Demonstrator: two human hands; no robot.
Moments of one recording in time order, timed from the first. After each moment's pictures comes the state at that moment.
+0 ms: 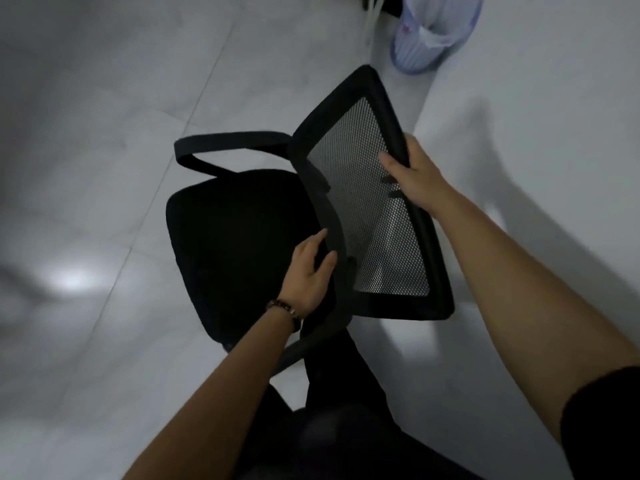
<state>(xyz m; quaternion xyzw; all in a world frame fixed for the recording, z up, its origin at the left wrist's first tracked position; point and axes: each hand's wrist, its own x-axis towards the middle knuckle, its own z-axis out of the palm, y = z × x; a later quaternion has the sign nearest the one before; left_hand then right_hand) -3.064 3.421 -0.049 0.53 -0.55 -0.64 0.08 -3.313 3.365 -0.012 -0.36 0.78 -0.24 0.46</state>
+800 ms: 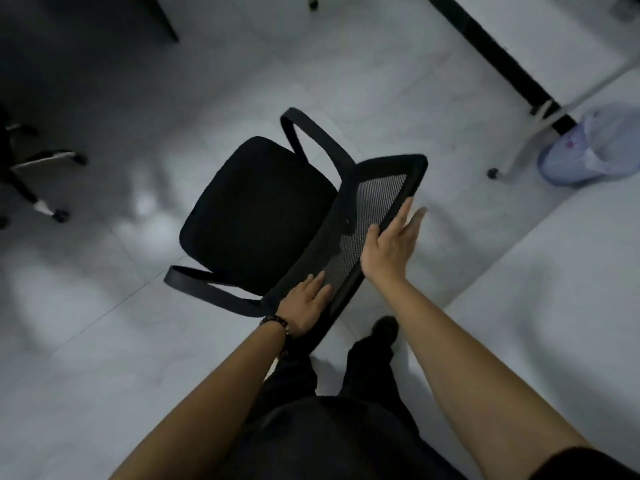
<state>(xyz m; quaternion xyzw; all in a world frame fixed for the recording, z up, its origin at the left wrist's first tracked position) -2.773 3.489 -0.030 0.65 -0.48 -0.58 -0.01 -2.923 3.405 -0.024 -0.53 0.77 -0.18 0.31</state>
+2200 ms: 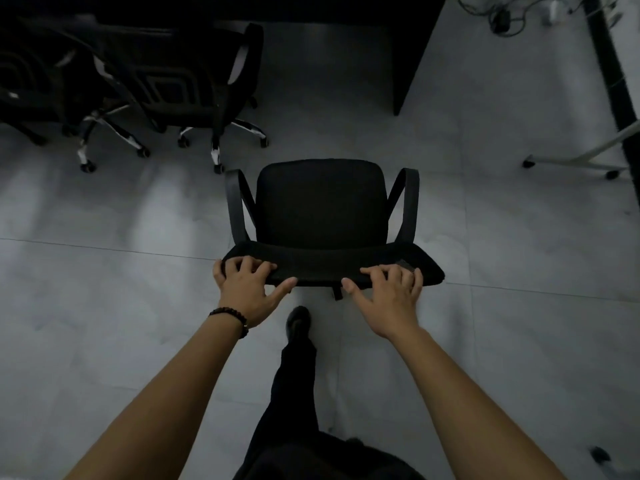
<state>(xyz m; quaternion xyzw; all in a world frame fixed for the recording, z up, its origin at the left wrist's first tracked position) -2.492 3.428 -0.020 0.93 -0.30 -0.19 0.01 -2.672 3.234 -0.024 -0.90 0.37 0.10 0.21</state>
